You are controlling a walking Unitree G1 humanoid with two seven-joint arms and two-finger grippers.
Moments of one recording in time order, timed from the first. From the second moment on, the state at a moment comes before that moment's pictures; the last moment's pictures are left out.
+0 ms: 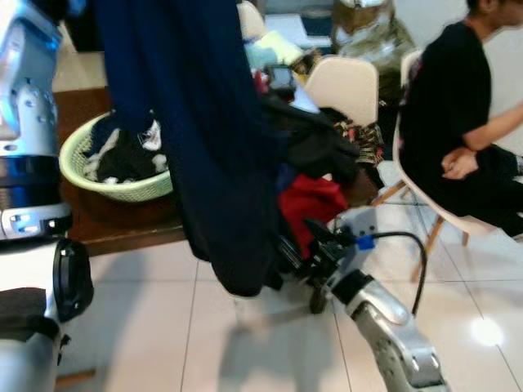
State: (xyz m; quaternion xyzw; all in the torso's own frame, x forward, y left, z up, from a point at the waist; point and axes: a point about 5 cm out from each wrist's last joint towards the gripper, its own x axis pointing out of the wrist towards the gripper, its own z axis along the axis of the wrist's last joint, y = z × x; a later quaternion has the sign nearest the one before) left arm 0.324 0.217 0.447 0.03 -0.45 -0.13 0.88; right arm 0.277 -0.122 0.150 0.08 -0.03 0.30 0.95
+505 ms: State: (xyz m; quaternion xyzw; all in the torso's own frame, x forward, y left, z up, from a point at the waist) left arm 0.351 0.203 0.410 0.03 -0.38 -0.16 0.91; right arm 0.282 -0.123 0.151 0.07 -0.03 0.29 0.95
